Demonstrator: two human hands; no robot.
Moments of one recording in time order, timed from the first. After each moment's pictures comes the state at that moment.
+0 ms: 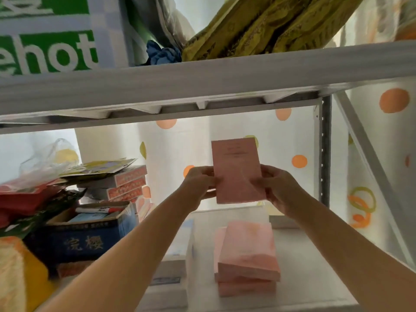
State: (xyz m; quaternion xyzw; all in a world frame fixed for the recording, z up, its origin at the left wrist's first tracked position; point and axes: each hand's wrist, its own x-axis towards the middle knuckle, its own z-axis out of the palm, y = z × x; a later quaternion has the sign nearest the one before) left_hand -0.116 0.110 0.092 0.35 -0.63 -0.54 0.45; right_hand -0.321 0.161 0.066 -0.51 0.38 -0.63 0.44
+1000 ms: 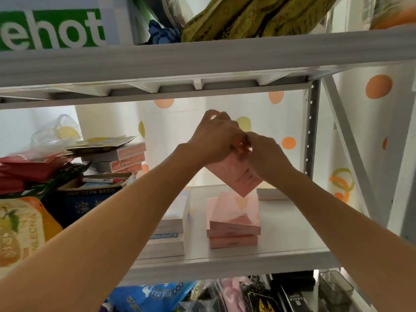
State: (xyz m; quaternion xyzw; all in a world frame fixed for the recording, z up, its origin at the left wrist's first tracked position) left_hand -0.138 0.193 0.143 0.29 -0.87 0.30 0.25; right_hand -0.276 0.227 0.096 -0.67 0.63 -0.40 -0.08
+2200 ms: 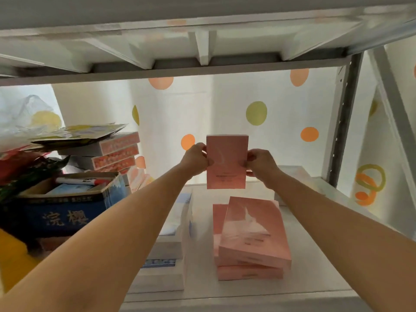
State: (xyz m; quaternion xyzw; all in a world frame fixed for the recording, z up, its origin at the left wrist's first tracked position) left_hand -0.121 -0.004 0.047 0.48 -0.73 -0.32 0.36; right_hand -0.314 0.048 0.021 -0.54 0.54 -0.56 0.33
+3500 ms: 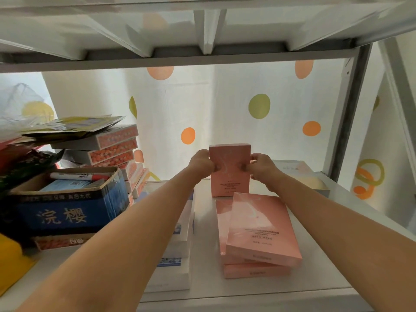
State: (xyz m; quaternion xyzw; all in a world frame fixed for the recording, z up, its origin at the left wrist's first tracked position) left_hand -0.134 -0.024 0.015 0.51 -0.70 -0.36 0.35; right_hand -0.317 0.024 -0.007 -0.53 0.62 -0.50 0.30
